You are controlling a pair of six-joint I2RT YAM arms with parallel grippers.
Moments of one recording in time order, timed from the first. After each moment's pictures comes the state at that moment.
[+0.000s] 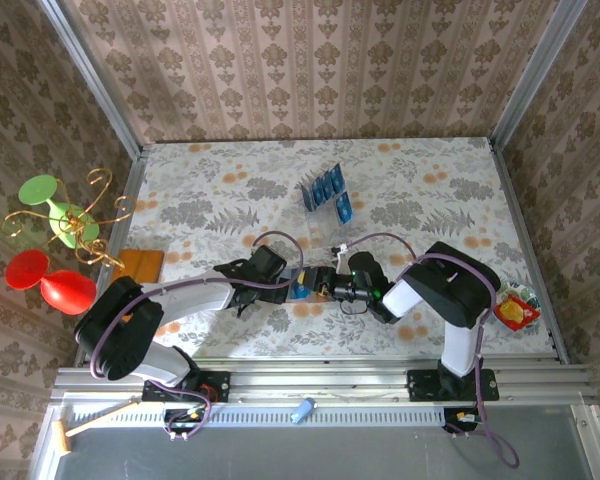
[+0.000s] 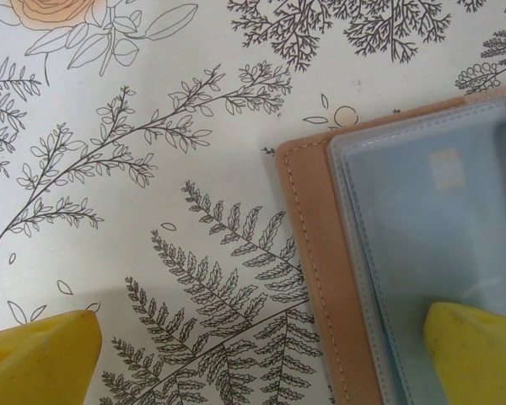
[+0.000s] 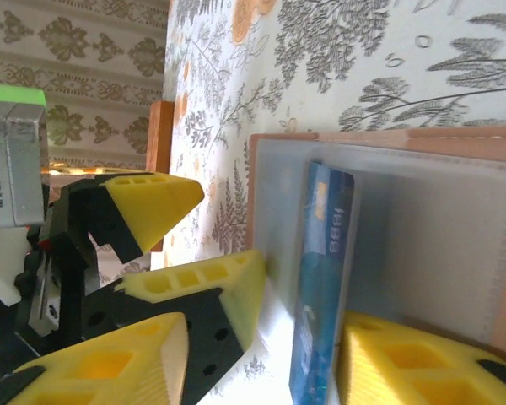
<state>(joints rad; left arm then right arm) -0.81 1.44 0.65 -0.33 -0.29 -0.43 0.69 1.86 0.49 0.98 -0.43 1.11</state>
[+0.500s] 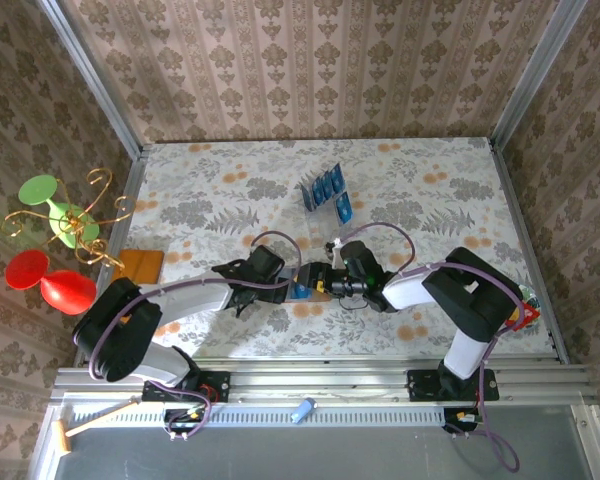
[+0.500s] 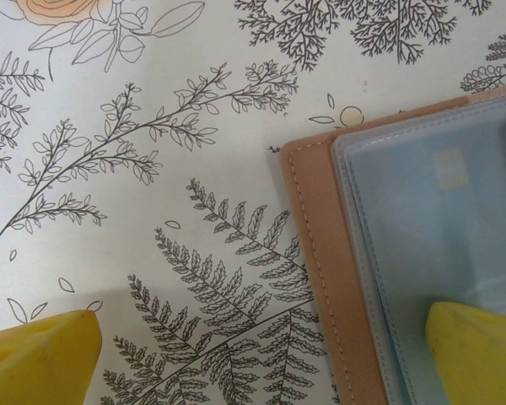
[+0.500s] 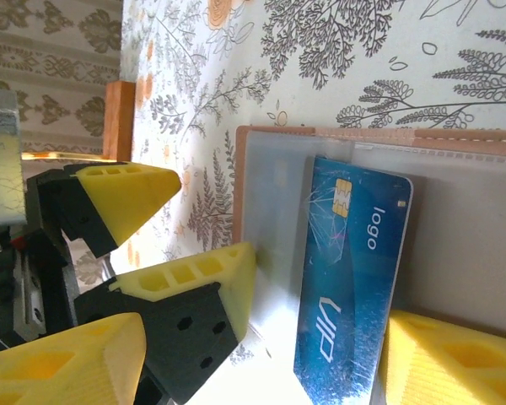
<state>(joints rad) -0.79 1.43 0.64 -0.32 -0.28 -0.43 0.69 1.73 0.59 0.58 -0.41 0.99</state>
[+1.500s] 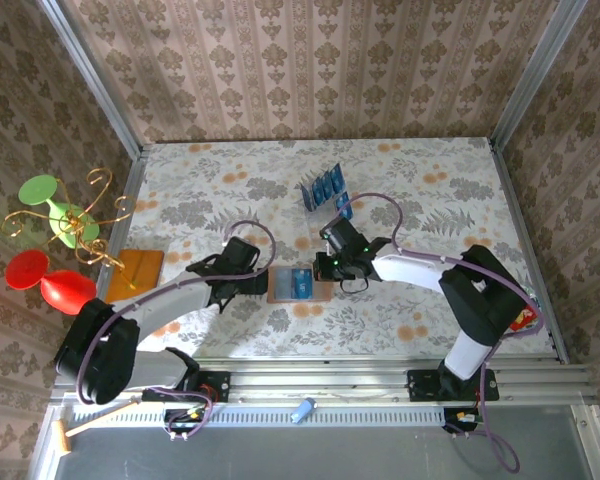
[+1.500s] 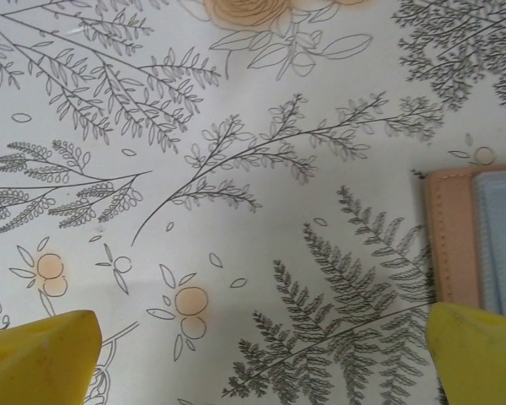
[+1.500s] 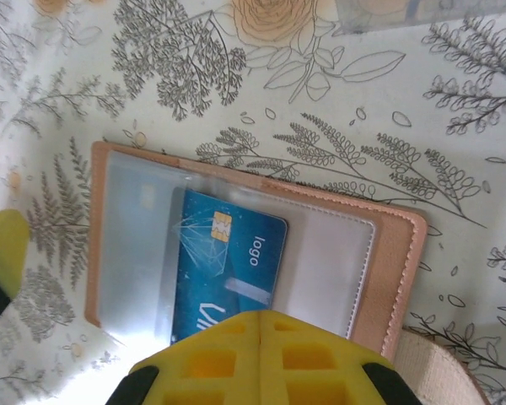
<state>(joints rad) -0.63 1.29 0.61 -0.41 -0.25 -0.44 0.70 1.71 0.97 -0.25 -0.18 0.66</state>
